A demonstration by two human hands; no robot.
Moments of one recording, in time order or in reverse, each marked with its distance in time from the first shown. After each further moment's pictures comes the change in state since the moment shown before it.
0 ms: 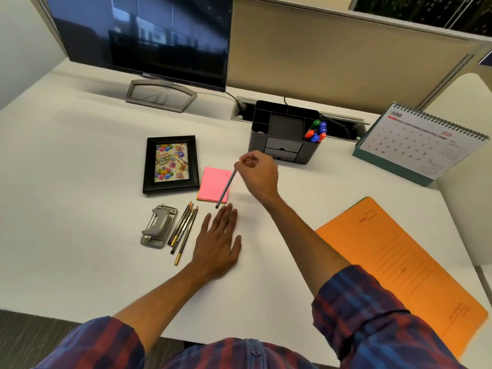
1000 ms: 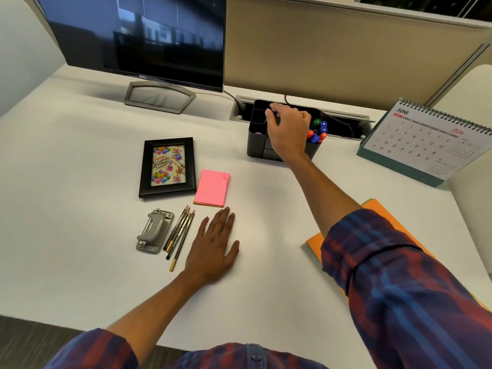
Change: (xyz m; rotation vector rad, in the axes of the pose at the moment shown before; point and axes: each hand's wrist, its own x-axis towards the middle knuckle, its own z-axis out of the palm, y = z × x) left_hand 0.001 -0.005 0.002 -0.040 0.021 0.020; right_hand 0.113 -0.002 -0.052 -0.424 0.327 -0.423
